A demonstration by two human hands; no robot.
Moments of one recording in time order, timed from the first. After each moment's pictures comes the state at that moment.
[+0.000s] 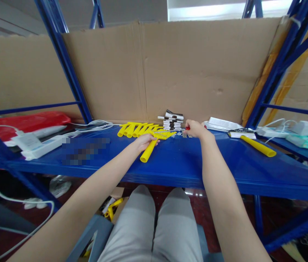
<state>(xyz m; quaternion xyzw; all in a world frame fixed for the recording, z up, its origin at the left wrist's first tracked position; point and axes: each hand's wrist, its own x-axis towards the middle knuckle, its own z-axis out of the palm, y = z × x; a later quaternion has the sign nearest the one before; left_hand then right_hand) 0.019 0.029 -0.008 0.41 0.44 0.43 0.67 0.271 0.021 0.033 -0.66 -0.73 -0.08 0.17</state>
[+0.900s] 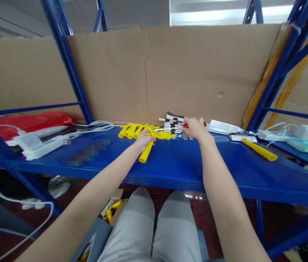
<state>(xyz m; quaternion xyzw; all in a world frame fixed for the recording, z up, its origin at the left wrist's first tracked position) 0.021 0.019 -0.003 0.50 0.51 0.52 0.47 0.253 0.010 0.048 -0.63 -0.73 -0.18 0.20</state>
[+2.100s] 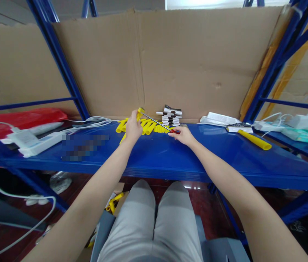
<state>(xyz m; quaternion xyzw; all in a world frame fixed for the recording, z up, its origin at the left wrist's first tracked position) -0.017 0.045 -0.006 0.68 0.45 0.58 -0.04 0.232 0.015 -0.030 -0.45 -0.74 0.21 0.45</state>
